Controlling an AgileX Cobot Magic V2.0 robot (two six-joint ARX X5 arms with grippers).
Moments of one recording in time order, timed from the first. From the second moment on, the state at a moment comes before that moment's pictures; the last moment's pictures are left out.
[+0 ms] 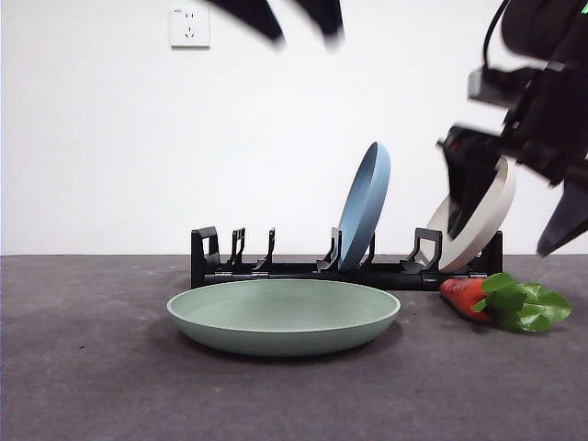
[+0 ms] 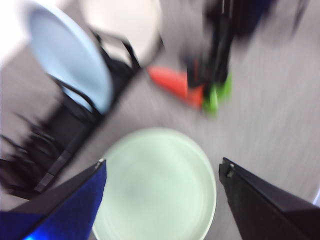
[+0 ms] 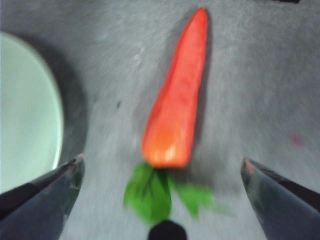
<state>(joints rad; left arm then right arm) -0.97 1.27 1.24 -0.58 -0.23 0.12 0.24 1.54 1.02 -0.51 -0.13 0.07</state>
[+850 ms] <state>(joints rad) -0.97 0.97 1.35 -0.69 -0.23 -0.04 0.25 1.76 1.02 -0.35 -0.08 0.12</state>
